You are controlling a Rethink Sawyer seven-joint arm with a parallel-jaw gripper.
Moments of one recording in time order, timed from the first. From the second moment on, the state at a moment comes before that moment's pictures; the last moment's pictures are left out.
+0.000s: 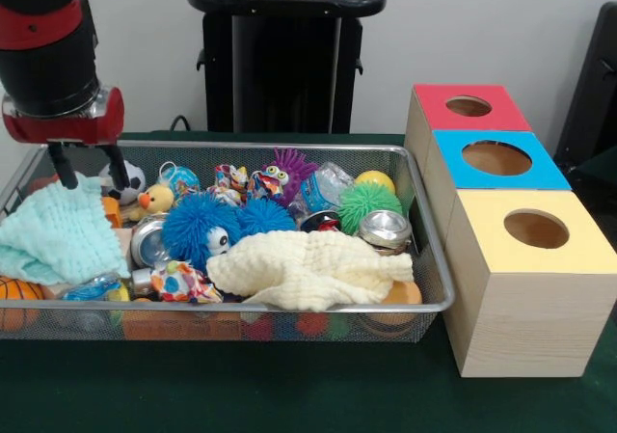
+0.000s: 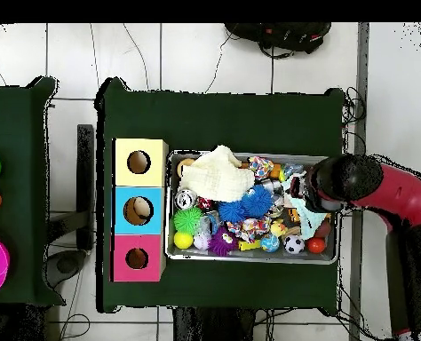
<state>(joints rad) -0.77 -0.55 0.32 1.37 -0.38 1.01 1.49</state>
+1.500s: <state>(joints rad) -0.77 -0.55 0.32 1.54 -0.40 0.88 1.49</state>
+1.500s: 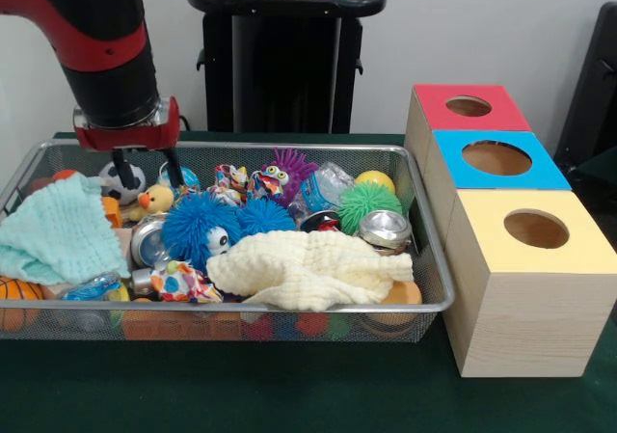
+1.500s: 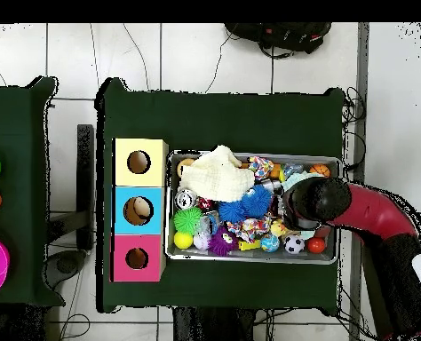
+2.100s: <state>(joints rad) -0.78 -0.51 0.32 1.60 -0.44 0.71 1.49</state>
